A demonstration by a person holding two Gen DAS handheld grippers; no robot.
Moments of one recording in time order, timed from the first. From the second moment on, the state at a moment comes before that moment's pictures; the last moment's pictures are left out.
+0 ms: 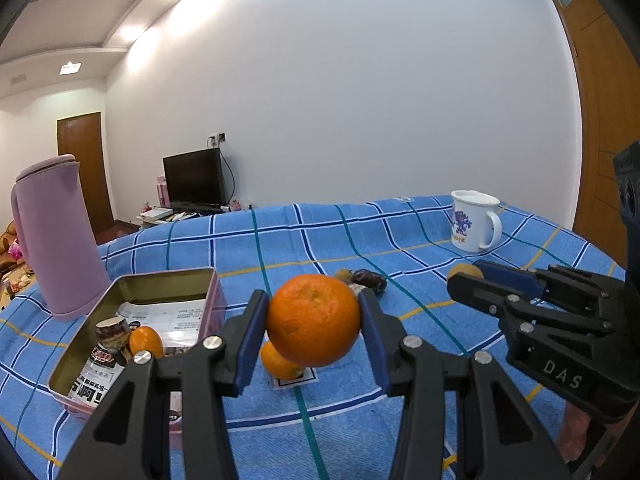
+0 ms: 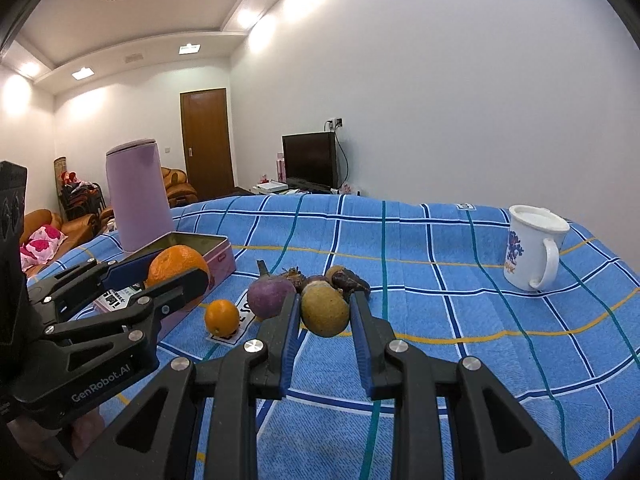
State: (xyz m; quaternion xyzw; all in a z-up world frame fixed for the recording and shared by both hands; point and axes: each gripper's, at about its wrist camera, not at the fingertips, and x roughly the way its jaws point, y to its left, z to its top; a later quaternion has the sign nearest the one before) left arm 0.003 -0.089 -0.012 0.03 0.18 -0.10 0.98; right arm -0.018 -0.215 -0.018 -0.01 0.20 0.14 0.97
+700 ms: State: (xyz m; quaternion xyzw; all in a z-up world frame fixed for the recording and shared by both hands) left arm 0.004 -0.059 -0.016 0.02 0.21 -0.06 0.98; right arm -0.015 -0.192 -0.011 -0.04 0.21 0.15 0.97
